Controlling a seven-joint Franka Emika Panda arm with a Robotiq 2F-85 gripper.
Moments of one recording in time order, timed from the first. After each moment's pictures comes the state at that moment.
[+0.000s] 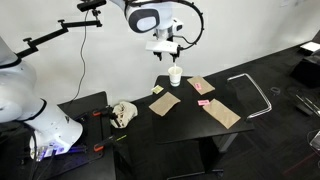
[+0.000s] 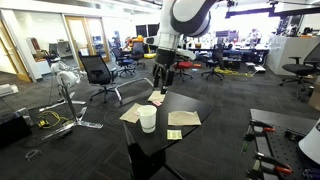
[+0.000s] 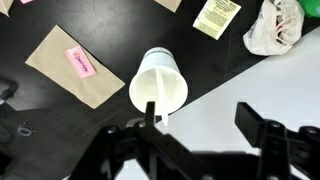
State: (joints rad) arm 0.06 0.16 0.04 -2.11 0.26 2.45 -0.98
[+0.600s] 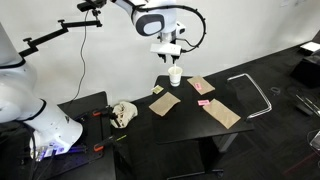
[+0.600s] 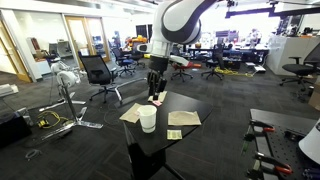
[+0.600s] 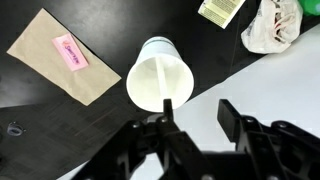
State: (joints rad) arm 0.03 0.26 0.10 -2.03 0.26 2.46 -0.98
